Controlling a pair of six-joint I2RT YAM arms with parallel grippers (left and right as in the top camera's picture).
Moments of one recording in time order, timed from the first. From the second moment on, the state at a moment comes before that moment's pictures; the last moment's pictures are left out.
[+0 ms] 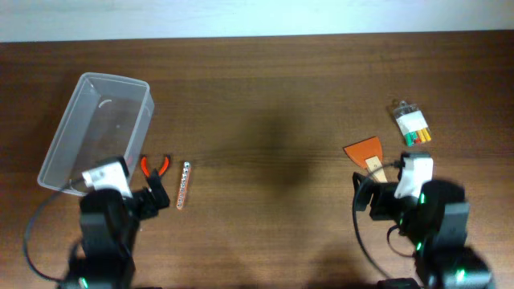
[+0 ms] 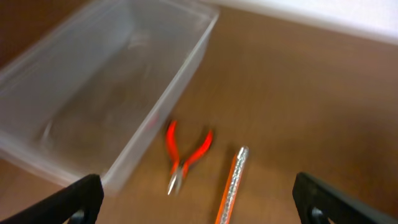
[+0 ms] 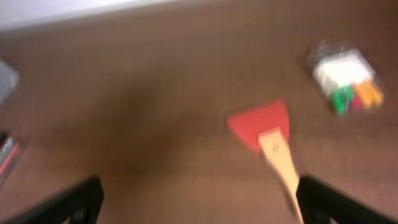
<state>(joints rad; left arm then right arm) 0.03 0.68 0.72 -0.70 -0.12 -0.23 0.05 0.68 0.77 -0.79 -0.12 0.16</state>
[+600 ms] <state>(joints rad) 0.23 1.41 1.41 -1.30 -0.05 -0.34 0.05 1.28 1.35 -1.29 -0.15 0.15</state>
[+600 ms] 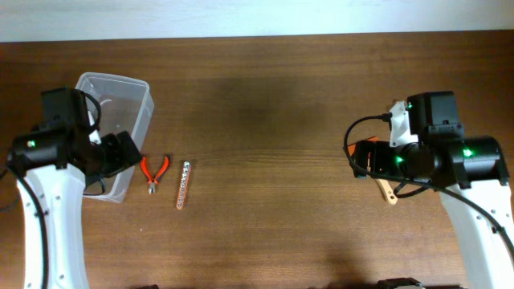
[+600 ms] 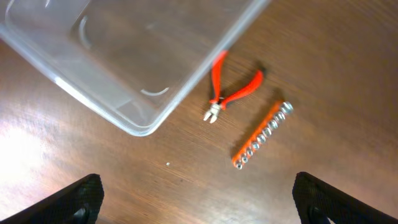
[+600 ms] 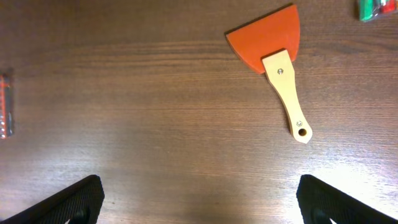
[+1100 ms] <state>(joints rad) 0.50 1.59 1.38 -1.28 -0.06 -0.72 0.05 1.31 1.35 -1.32 -0.15 0.07</state>
